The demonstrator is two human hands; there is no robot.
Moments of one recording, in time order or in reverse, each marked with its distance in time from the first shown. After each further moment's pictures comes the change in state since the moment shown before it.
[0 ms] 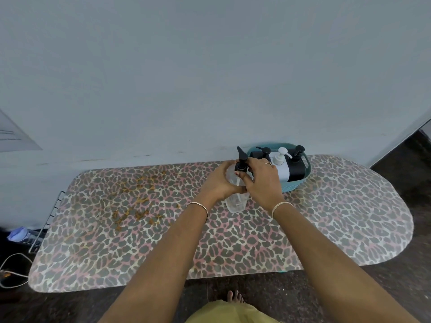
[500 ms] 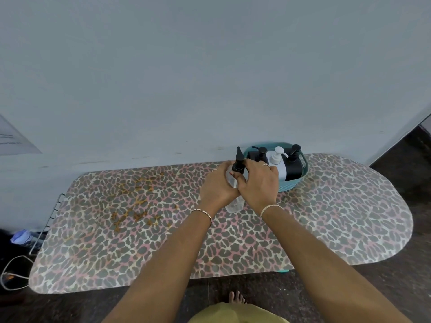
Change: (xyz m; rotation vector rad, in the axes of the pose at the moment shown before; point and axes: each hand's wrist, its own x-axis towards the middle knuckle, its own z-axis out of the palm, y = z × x) left_hand -0.012 0.004 0.018 0.307 0.209 0.090; right_hand -0.008 -0.013 0.001 -0.177 0.158 0.062
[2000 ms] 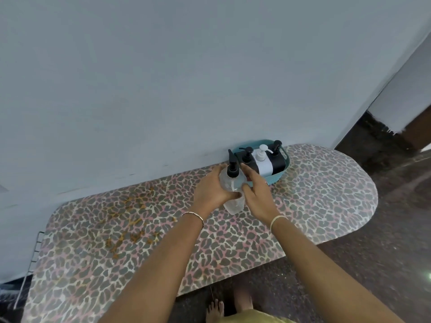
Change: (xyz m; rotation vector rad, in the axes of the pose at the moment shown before) left_hand 0.007 -0.012 -0.031 0.037 -0.204 0.156; right_hand -0.038 0.003 0.003 0.605 -0.162 0.286
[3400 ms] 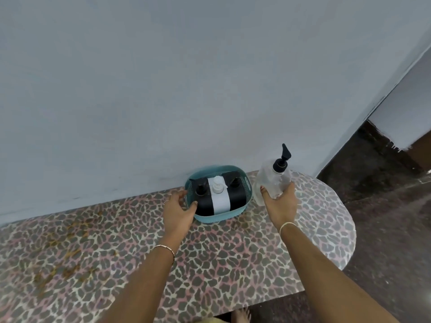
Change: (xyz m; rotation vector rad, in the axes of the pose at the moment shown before) left_hand 0.083 0.022 0.097 -0.235 0.358 -0.363; right_hand 0.116 0.134 -0.157 0.013 0.398 0.328
